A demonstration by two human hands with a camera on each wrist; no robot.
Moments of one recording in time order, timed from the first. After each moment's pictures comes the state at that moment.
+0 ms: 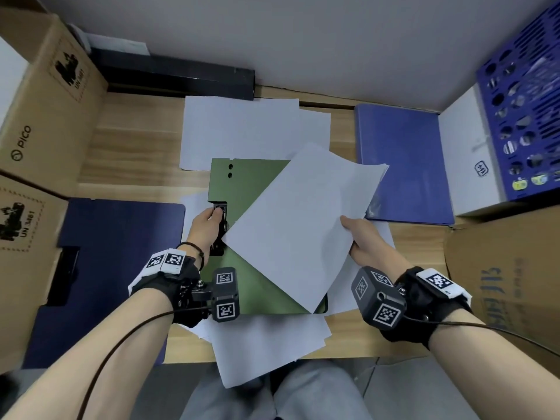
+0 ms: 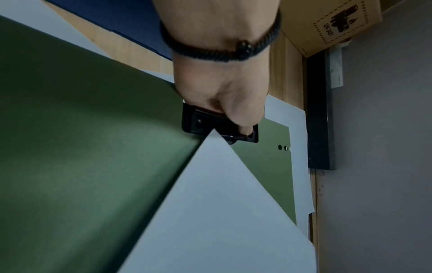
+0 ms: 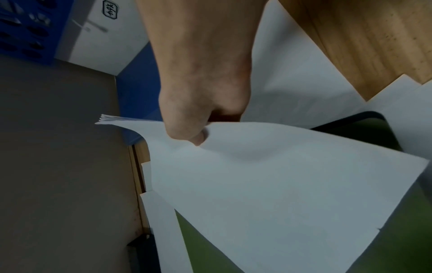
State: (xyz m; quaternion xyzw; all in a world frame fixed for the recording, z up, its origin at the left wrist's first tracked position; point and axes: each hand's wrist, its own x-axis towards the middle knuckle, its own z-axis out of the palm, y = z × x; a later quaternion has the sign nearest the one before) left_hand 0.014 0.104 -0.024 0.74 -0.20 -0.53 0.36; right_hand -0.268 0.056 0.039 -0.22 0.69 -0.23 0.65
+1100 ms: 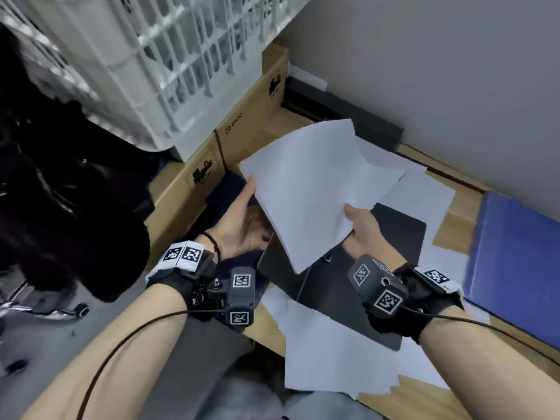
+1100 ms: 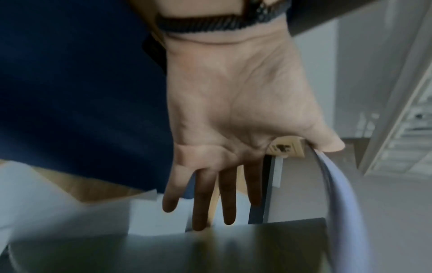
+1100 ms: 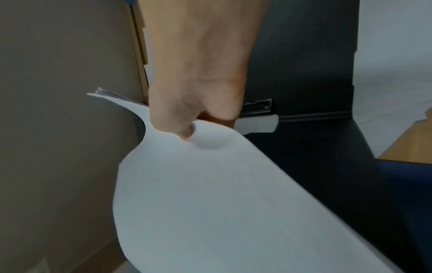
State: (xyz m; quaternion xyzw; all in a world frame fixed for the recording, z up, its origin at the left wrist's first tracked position) left_hand 0.141 0.214 0.098 0.48 -0.06 -0.70 0.53; right_hand -0.034 0.085 0.103 -0.24 0.53 -0.23 0.78
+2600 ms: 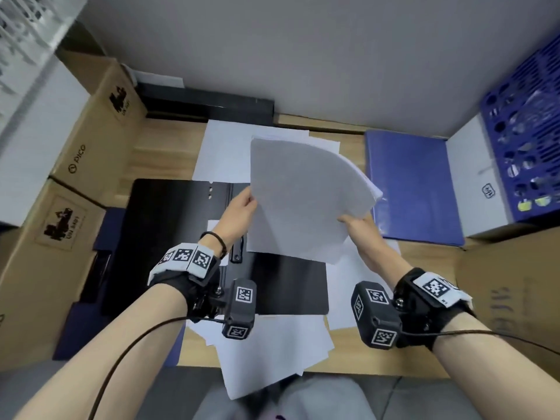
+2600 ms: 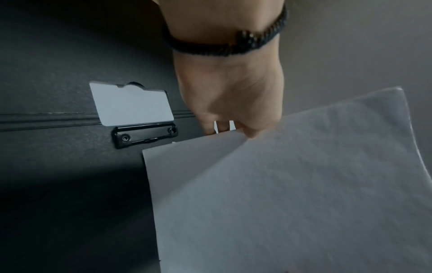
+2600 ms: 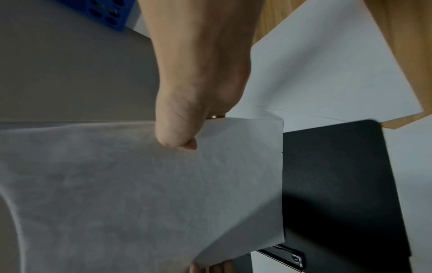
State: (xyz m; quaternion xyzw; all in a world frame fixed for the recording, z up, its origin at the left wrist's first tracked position) left_hand -0.008 0.082 0.071 0.64 -0.40 -0.54 0.39; right_hand -0.238 0.056 0.094 -0.46 0.62 -0.26 0.58
